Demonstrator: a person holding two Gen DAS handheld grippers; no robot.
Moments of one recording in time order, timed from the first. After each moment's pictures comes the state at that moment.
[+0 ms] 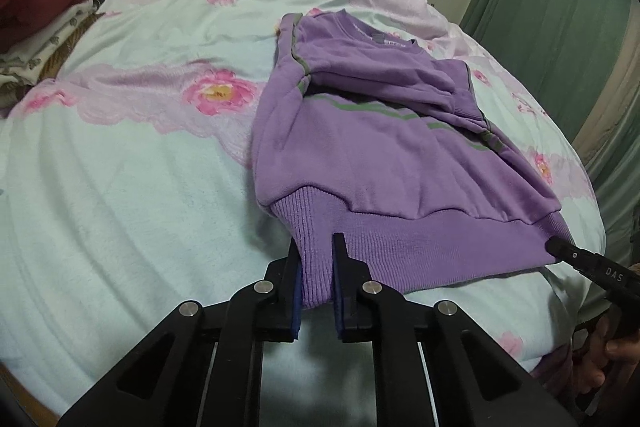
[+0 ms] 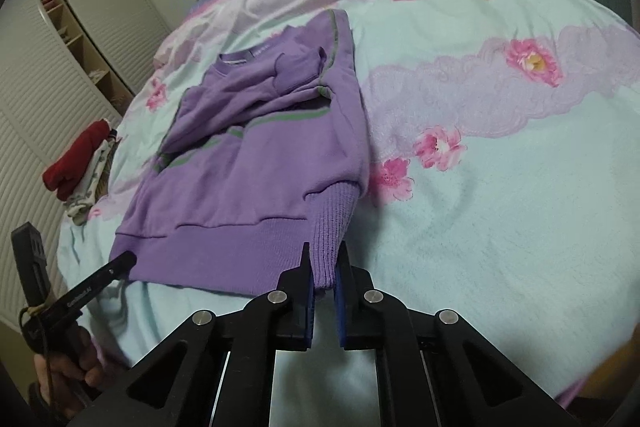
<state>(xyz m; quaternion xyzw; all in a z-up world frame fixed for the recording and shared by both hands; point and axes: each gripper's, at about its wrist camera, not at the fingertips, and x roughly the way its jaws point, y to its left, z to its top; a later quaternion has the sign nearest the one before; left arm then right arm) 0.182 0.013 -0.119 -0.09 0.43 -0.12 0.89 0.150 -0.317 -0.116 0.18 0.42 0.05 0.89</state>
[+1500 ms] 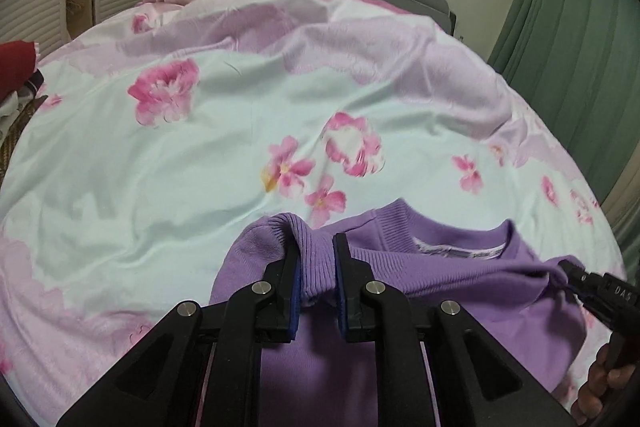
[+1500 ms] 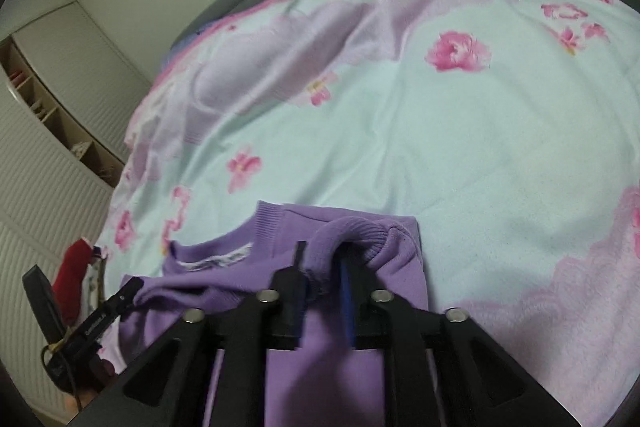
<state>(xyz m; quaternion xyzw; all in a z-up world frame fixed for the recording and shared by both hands) 0.424 -0.003 -0.095 -0.09 0.39 -0.08 0.91 0.385 -0.341 -0.099 0.26 0.39 0.03 0.88</state>
